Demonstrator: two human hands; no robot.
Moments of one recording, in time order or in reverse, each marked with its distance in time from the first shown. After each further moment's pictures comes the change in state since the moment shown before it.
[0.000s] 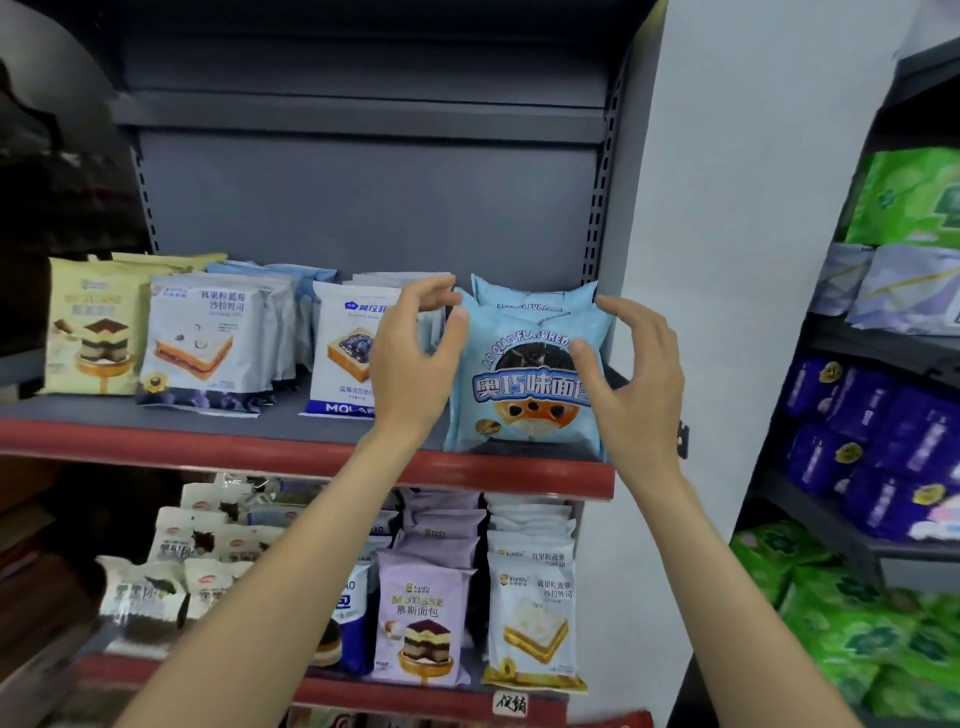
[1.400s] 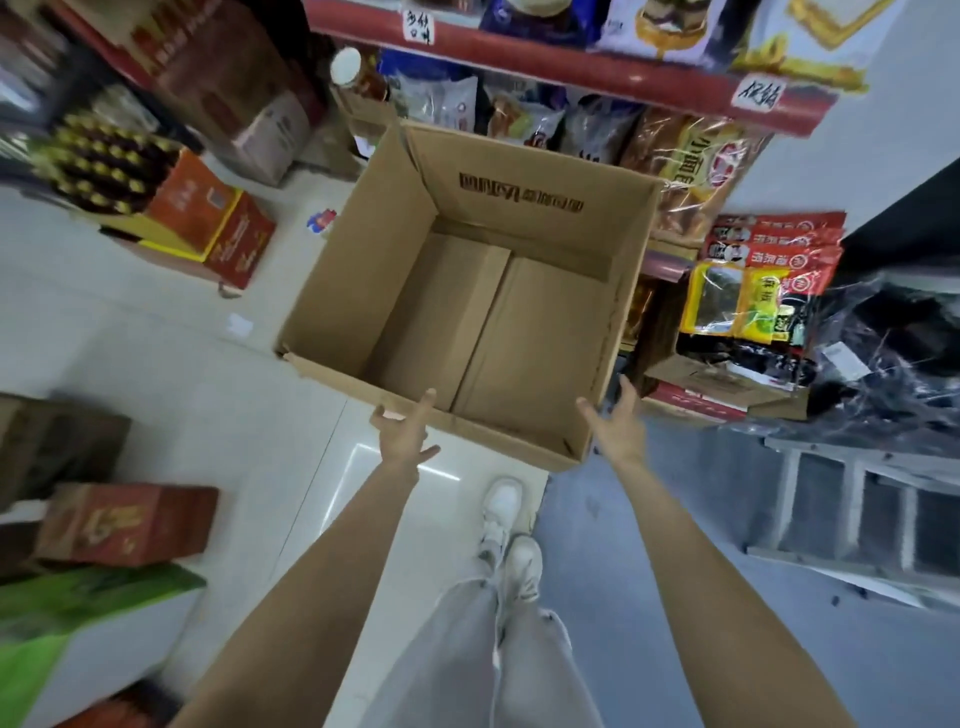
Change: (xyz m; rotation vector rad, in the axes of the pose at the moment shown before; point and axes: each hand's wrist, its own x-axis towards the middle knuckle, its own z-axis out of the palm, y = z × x) left_hand -0.608 -0.038 -0.313 0.178 0.319 -1.866; right_hand -0.597 -0.102 -0.095 -0.094 -1.139 1.465
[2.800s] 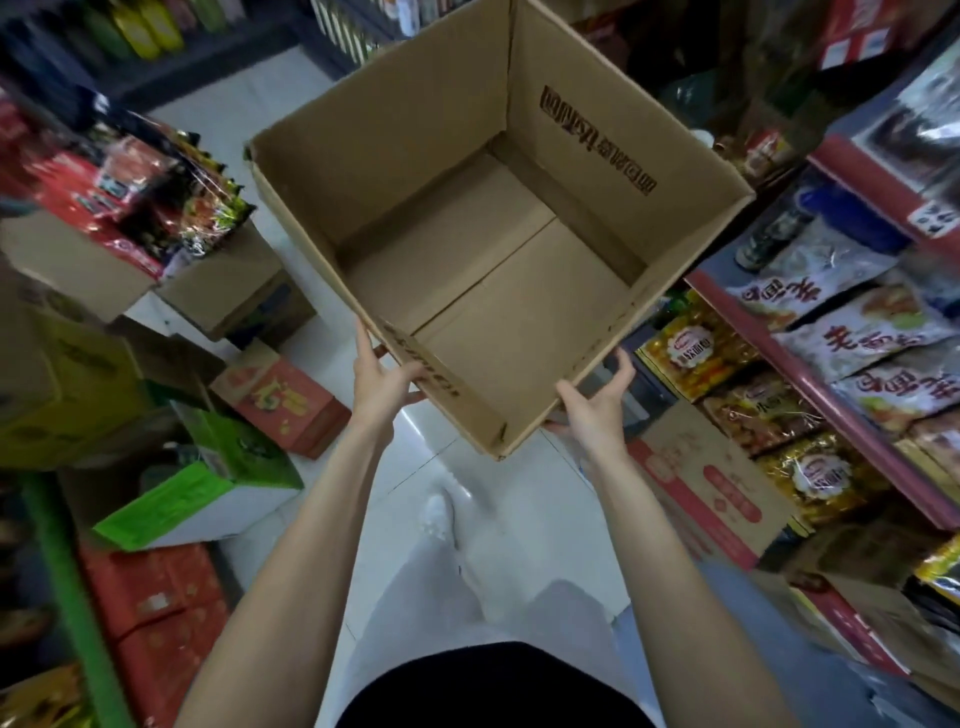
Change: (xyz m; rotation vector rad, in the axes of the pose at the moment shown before) left_hand 0.064 0.113 -0.429 -0.307 0.188 0.381; right_hand -0.178 -0.236 0.380 0.179 -0.425 -0.301
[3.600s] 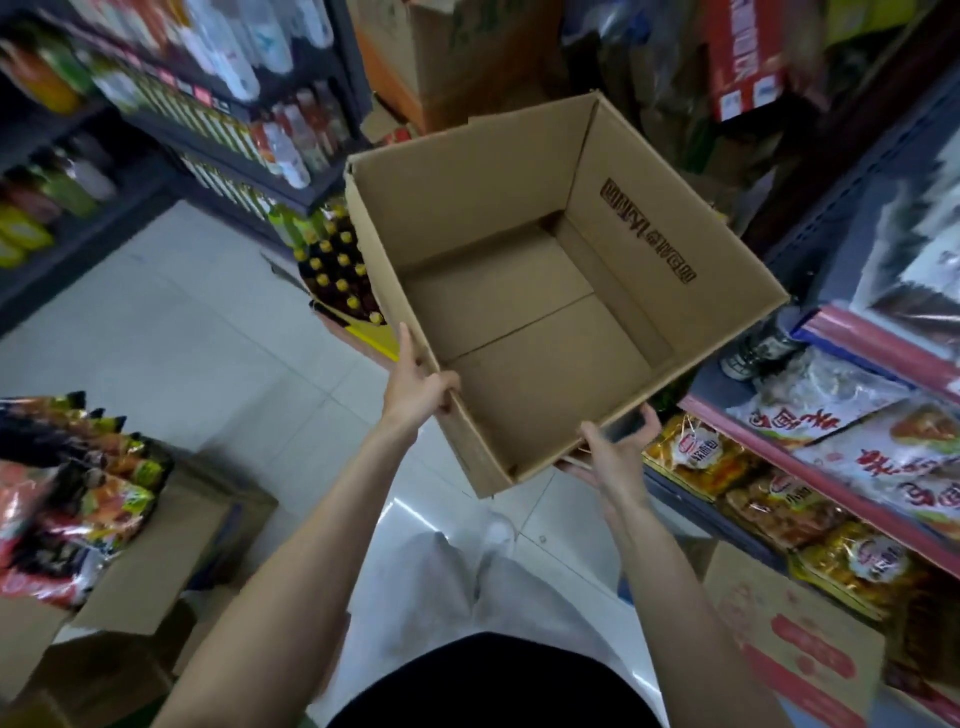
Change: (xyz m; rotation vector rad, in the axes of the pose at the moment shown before) left_hand 0.330 0.221 0.168 0.420 -0.309 0.009; right_hand 0.281 -0.161 0.062 0.351 0.312 0.100
